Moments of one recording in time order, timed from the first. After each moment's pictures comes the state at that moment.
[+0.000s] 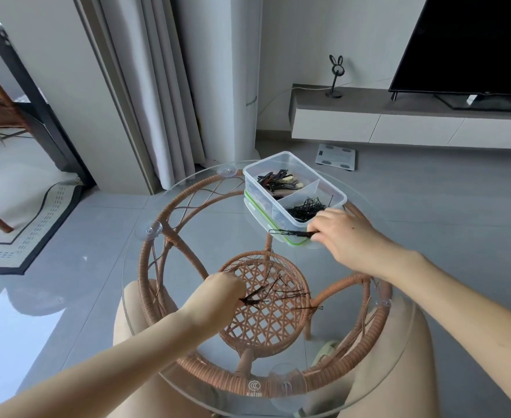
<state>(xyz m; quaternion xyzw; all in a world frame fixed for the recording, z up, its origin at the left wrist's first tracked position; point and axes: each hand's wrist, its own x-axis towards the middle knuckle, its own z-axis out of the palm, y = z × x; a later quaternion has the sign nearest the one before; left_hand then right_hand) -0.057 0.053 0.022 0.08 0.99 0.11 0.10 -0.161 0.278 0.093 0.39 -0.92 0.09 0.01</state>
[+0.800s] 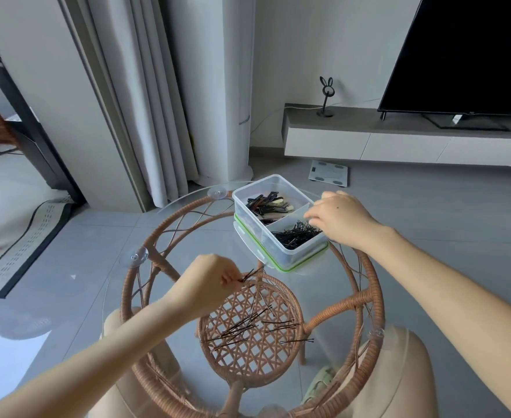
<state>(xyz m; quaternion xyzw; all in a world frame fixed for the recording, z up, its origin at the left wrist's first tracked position) -0.101 0.052 0.082 0.03 0.97 0.25 0.05 -0.250 0.282 0.105 0.34 -0.94 -0.06 0.06</state>
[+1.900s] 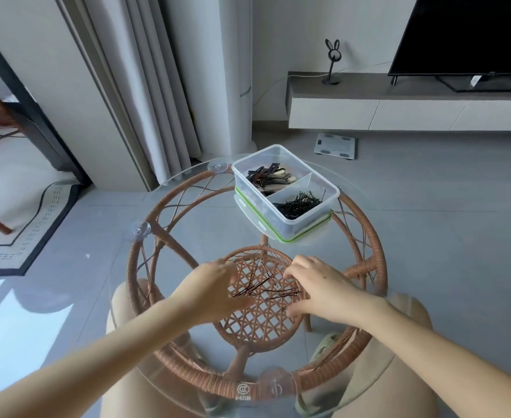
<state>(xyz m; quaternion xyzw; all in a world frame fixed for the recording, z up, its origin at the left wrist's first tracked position) -0.074 0.061 0.045 0.05 0.98 0.12 0.14 -0.123 0.276 0.027 0.33 -0.92 0.12 -0.15</state>
